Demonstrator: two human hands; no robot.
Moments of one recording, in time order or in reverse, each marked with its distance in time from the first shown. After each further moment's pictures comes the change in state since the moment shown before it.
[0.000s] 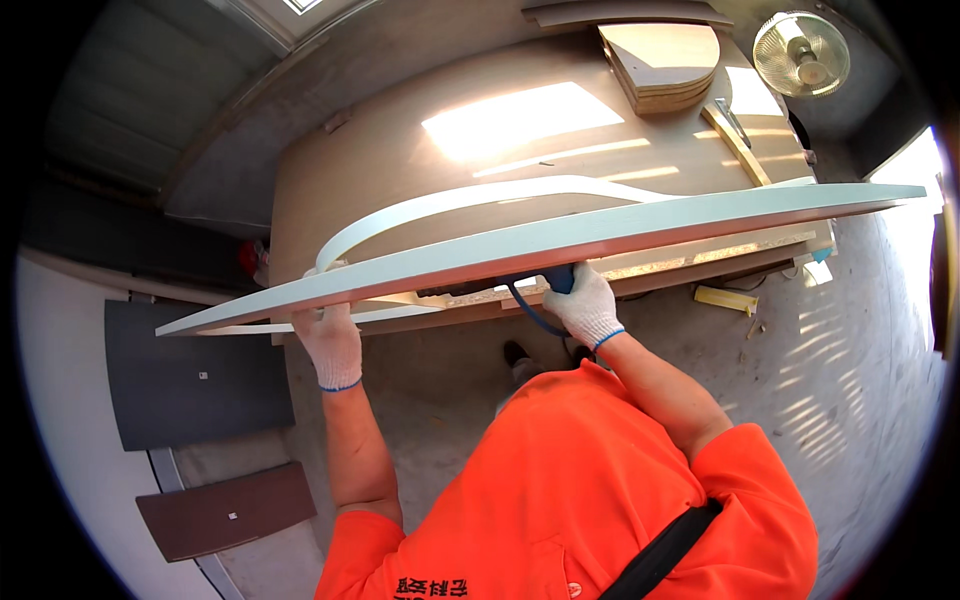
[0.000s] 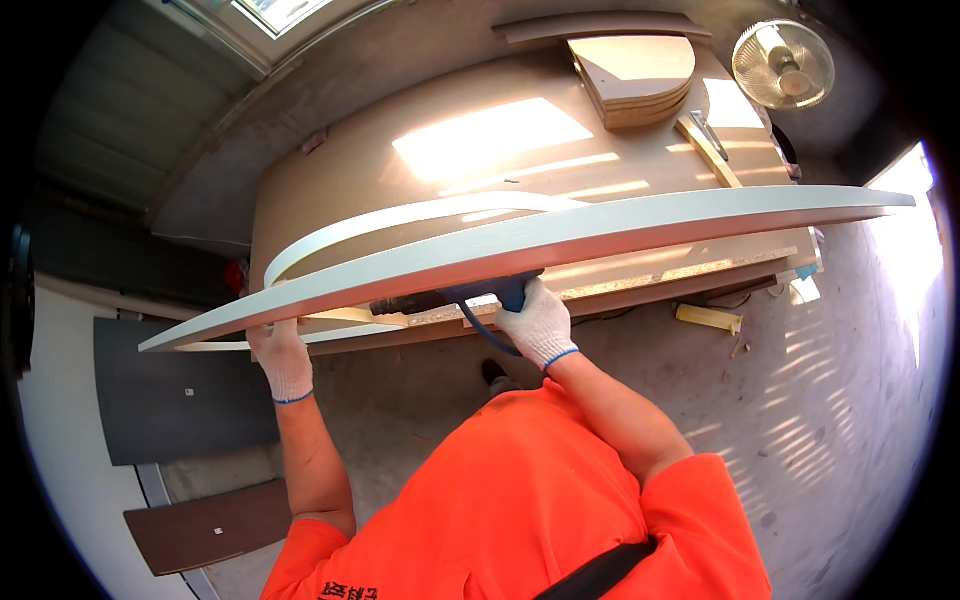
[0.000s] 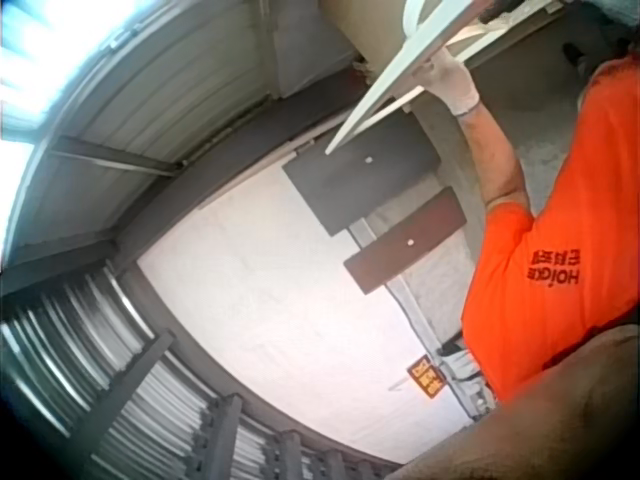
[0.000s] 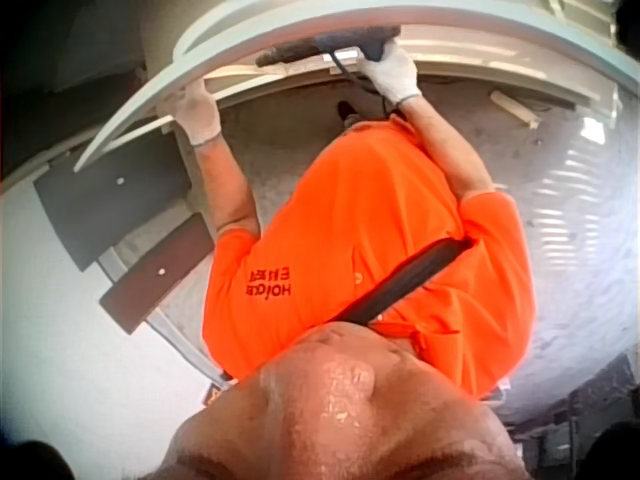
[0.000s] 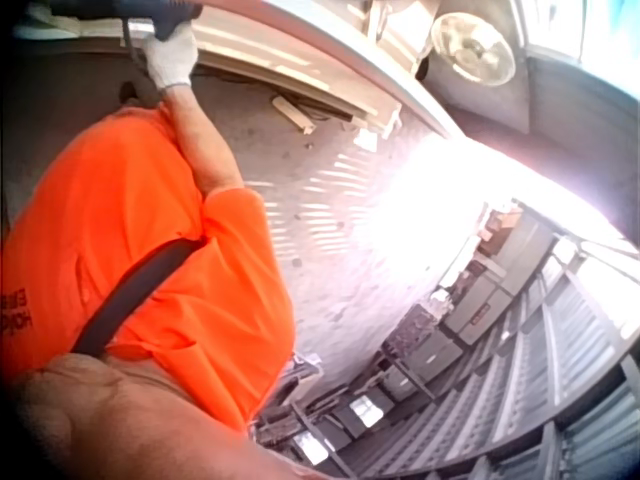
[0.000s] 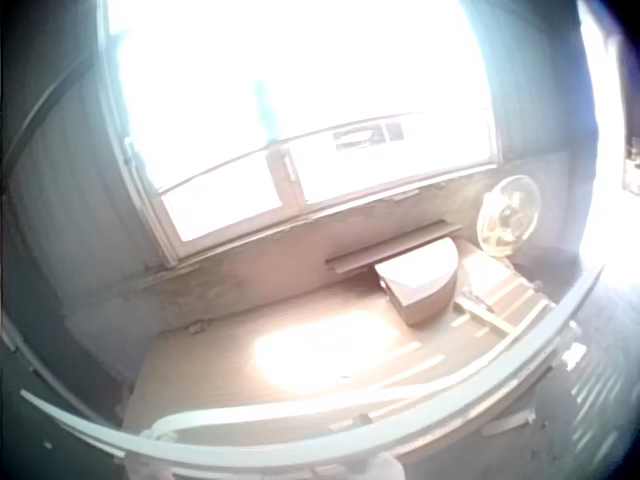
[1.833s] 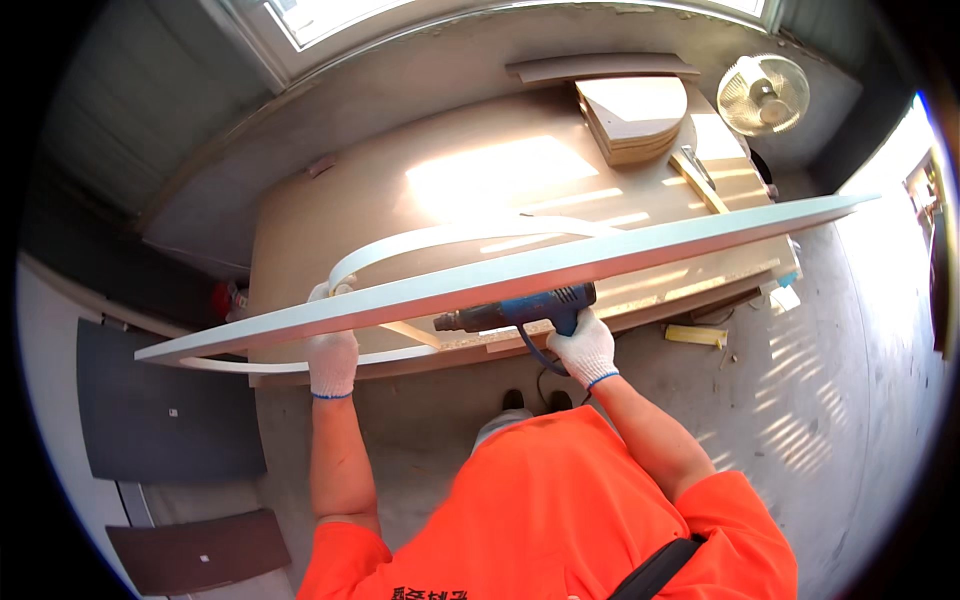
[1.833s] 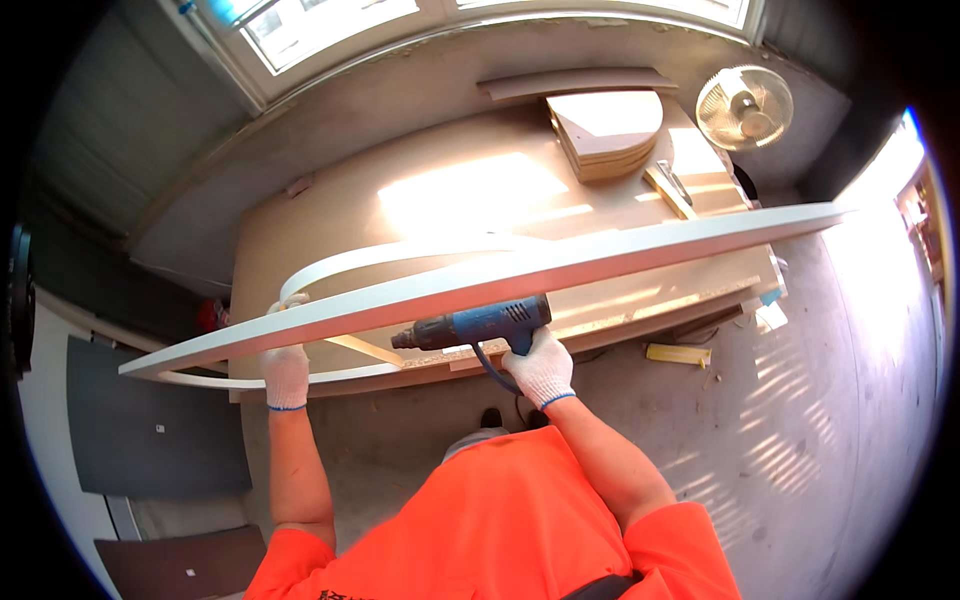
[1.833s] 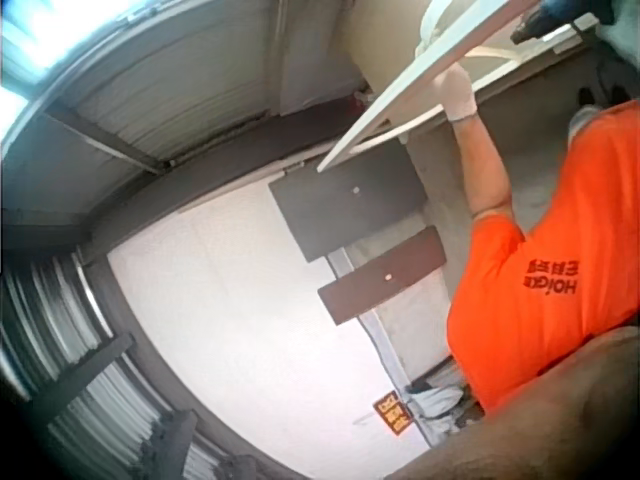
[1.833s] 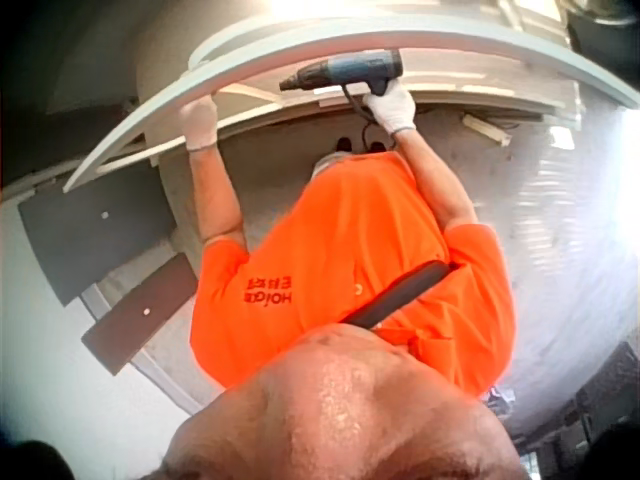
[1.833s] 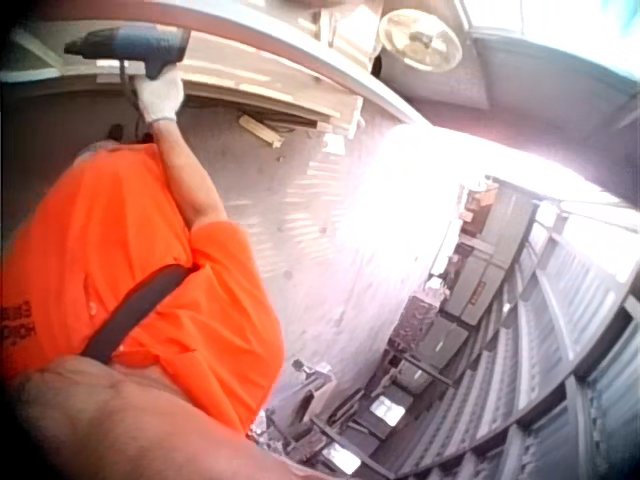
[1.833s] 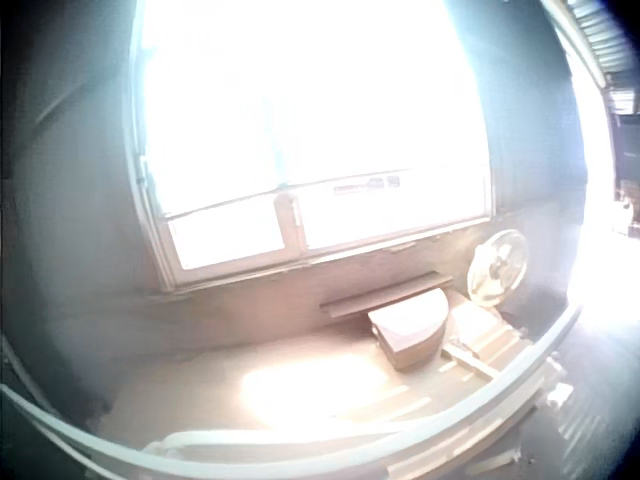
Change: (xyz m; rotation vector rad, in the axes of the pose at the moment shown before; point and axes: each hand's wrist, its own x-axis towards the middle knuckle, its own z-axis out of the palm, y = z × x) left_hand 0.038 -0.025 0.018 -0.072 -0.119 0.133; right_hand -0.005 0.011 -0.010 -0.087 0.187 0.045
